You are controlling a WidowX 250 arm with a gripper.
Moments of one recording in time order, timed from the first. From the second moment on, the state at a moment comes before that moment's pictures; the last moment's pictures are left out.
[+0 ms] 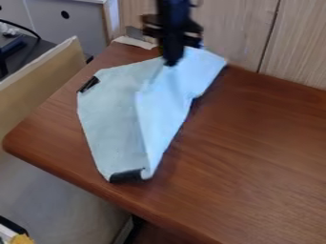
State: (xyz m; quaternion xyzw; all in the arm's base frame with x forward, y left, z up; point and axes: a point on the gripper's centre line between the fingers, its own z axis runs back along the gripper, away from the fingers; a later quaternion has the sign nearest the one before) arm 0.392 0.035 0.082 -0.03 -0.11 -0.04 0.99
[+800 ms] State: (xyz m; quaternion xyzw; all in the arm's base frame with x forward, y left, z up) arm 0.367 0.090 0.001 -0.05 -0.09 0.03 0.99
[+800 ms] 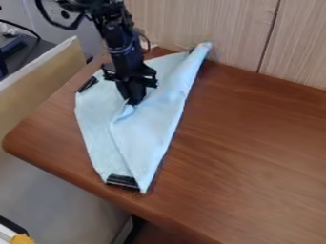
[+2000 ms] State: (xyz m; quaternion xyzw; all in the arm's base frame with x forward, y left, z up) arm 0.399 0.060 0.086 -0.01 -0.09 -0.05 0.99
